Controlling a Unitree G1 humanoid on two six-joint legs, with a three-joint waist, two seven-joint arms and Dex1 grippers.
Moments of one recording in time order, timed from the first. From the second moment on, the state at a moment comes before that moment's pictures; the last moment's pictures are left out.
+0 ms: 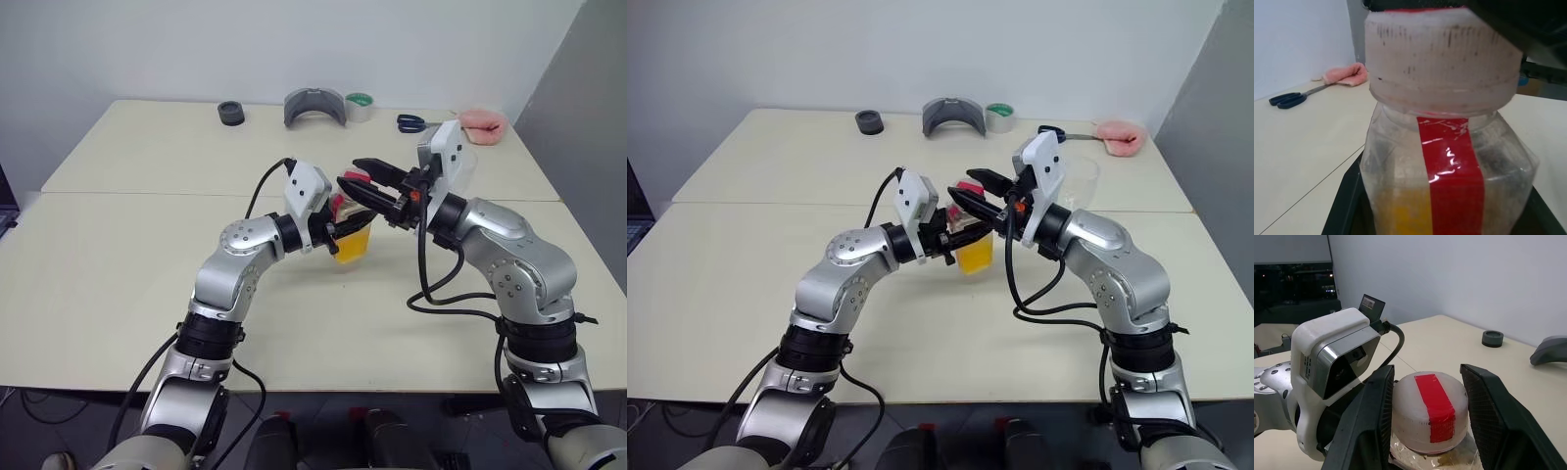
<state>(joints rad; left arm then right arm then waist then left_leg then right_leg) -0.65 0.28 -0.12 -0.02 -0.31 0.43 -0.78 -0.68 -0.35 0.03 -0.31 0.57 0.69 0.57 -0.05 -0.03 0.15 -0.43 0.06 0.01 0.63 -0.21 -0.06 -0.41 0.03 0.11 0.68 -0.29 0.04</state>
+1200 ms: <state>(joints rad) -0.55 0.41 -0.11 -0.24 -0.45 0.51 -0.84 -0.63 -0.48 -0.16 -0.58 0.91 0.97 0.53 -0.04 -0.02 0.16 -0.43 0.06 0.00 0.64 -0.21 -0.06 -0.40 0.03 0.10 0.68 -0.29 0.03</state>
